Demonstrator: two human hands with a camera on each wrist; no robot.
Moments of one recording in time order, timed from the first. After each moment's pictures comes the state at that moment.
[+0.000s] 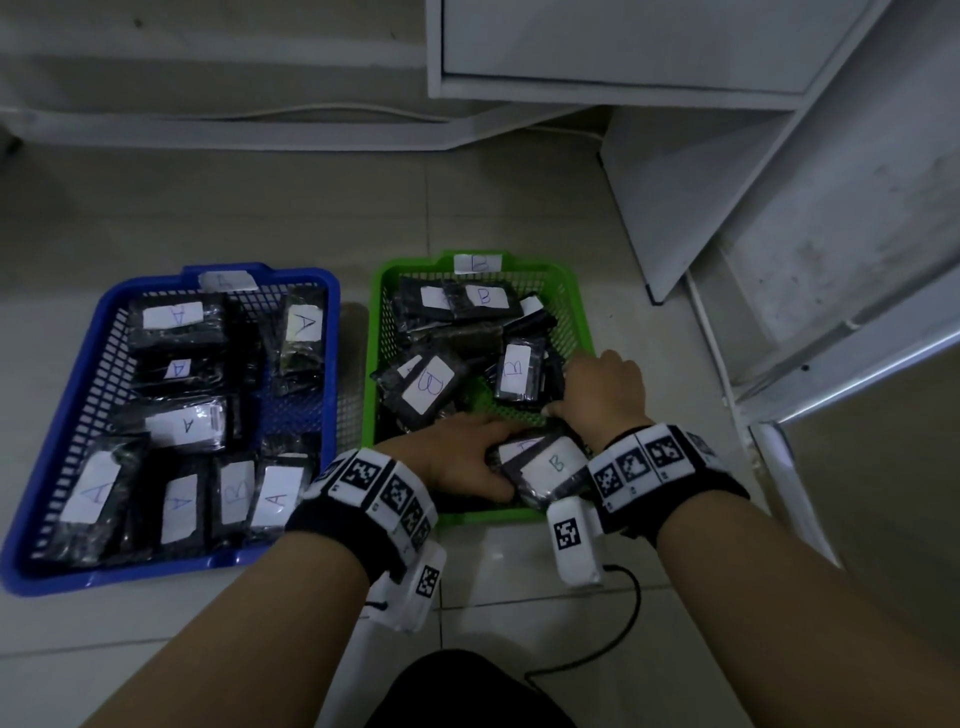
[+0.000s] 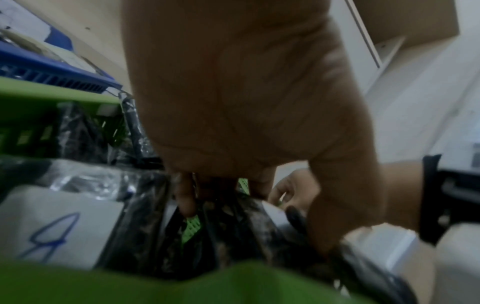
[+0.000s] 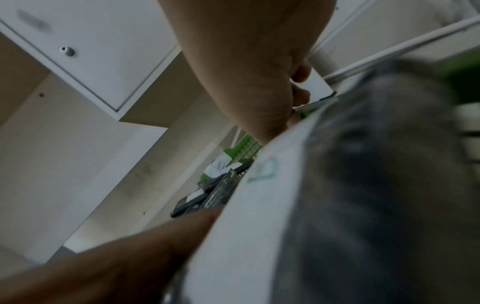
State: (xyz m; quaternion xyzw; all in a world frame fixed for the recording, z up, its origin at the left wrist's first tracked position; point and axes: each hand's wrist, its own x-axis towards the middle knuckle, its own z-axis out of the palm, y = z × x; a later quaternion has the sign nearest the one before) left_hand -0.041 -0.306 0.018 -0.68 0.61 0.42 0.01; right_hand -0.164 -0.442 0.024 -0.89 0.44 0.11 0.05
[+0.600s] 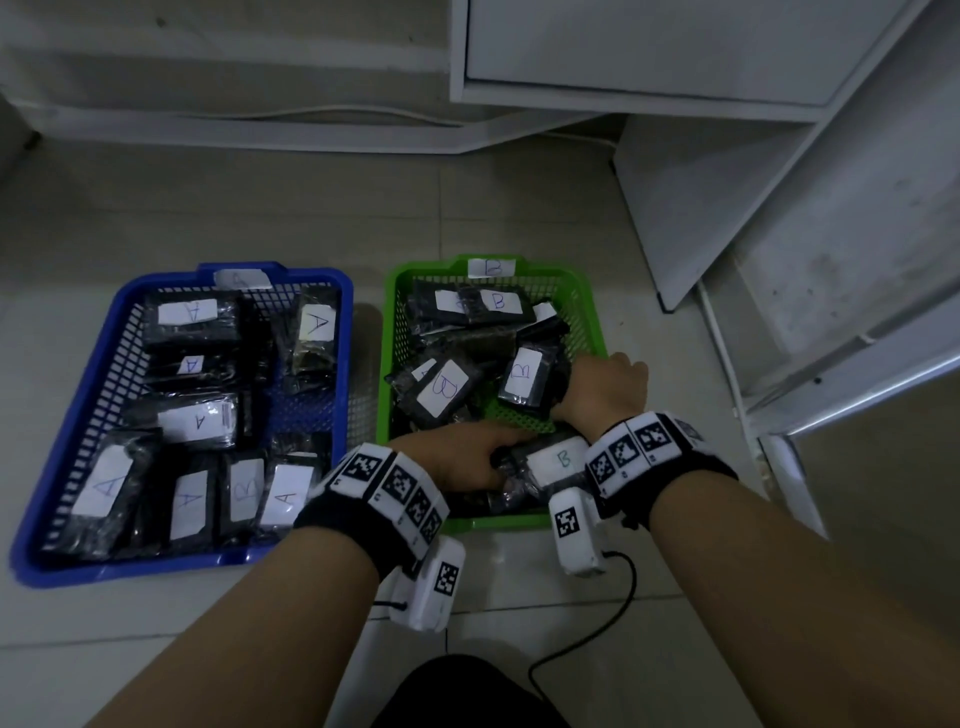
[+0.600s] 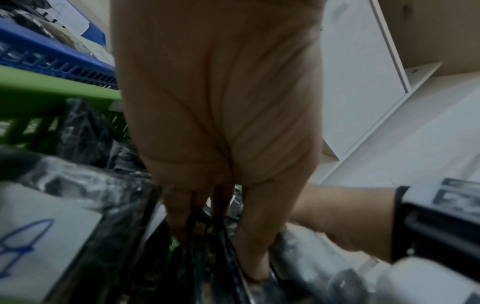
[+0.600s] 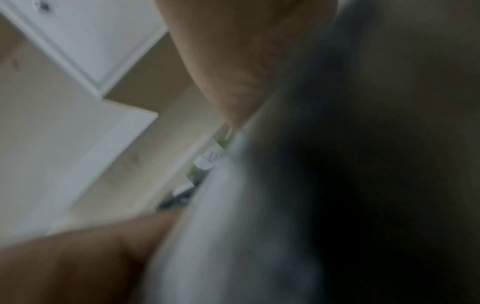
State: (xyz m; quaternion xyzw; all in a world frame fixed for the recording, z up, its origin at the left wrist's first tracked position) left_hand -0.038 -0.305 0.022 -0.66 0.60 0.45 -0.06; right_hand -0.148 -0.447 0.021 -0.87 0.47 0.10 0.06
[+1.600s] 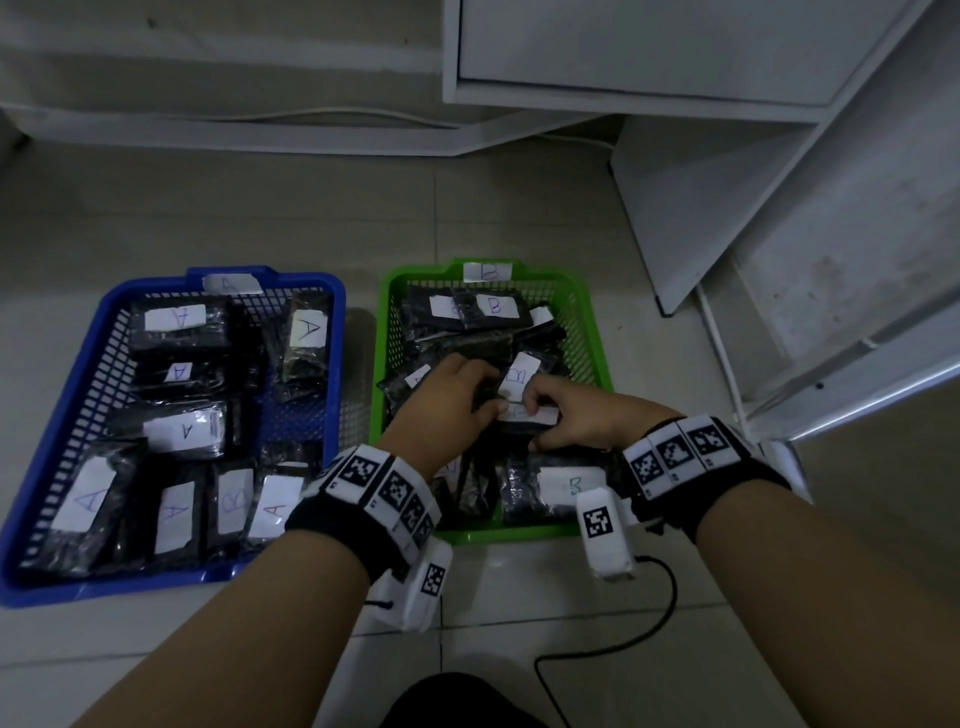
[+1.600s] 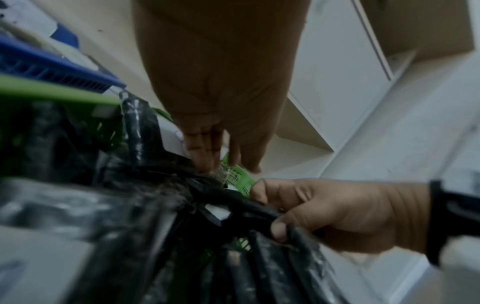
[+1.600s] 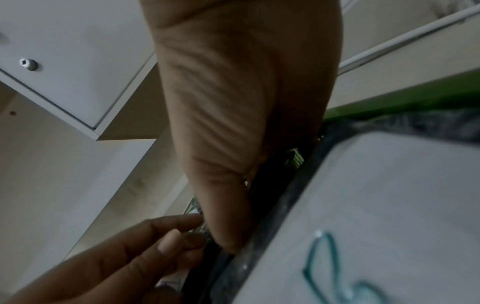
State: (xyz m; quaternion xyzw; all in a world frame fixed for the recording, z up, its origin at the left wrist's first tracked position) left_hand -0.020 -0.316 0.009 -0.78 0.52 0.19 -0.27; right_hand -0.158 -0.463 0.018 -0.87 0.22 0.17 0.40
